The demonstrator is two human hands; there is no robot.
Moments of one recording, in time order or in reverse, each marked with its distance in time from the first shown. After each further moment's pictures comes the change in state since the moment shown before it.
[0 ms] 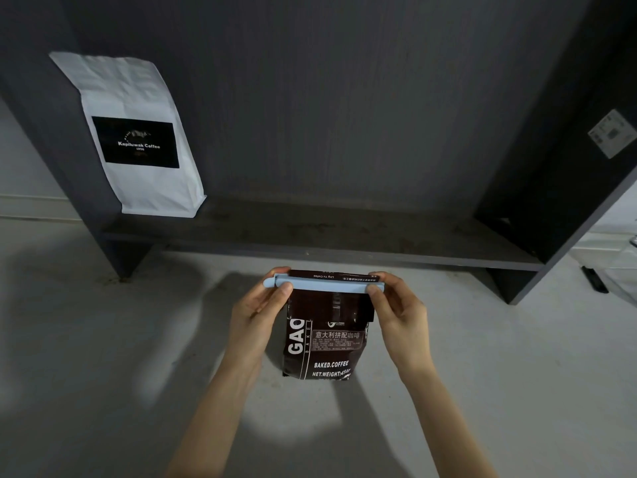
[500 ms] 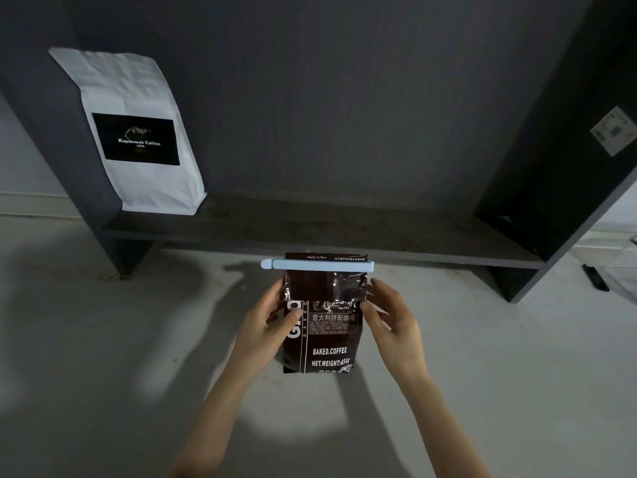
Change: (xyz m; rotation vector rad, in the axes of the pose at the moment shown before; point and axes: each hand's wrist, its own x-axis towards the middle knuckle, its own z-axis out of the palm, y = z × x) left_hand -0.001 -0.024 -0.011 0.274 -0.181 -0.033; right_hand -0.010 0.024 -0.003 -0.130 -0.057 0.066
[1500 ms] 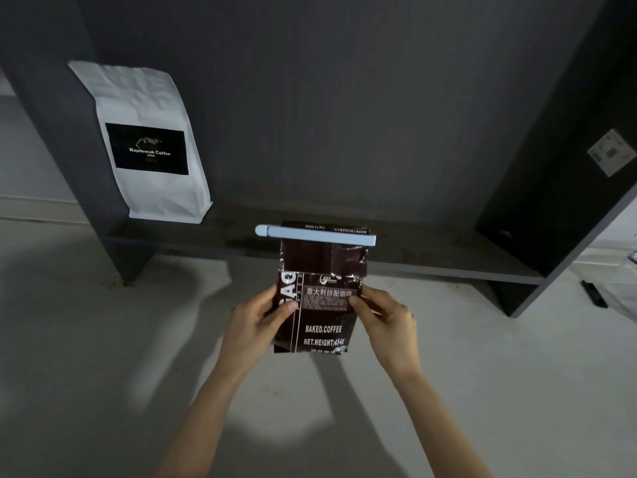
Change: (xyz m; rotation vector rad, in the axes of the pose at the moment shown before) left_hand 0.001 0.029 -0.019 0.172 0.054 0.073; right_hand 0.013 -0.027 0.015 -0.067 0.031 -0.037
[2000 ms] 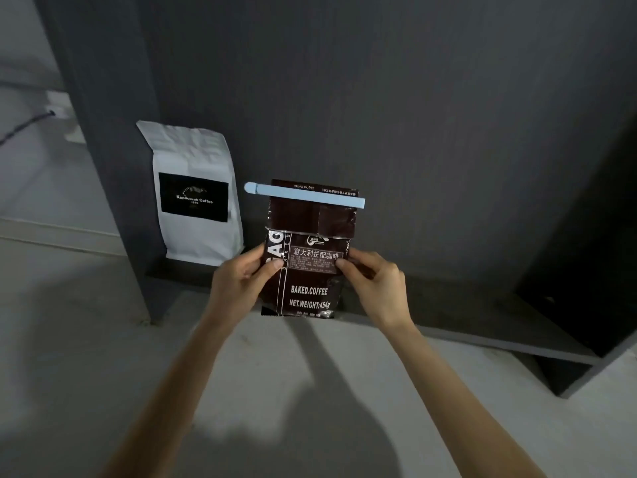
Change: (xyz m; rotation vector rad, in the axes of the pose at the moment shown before) left_hand 0.085 0.047 -0.075 0.150 0.248 0.176; right_hand 0.103 -0.081 0.052 -0.106 -0.105 -0.257
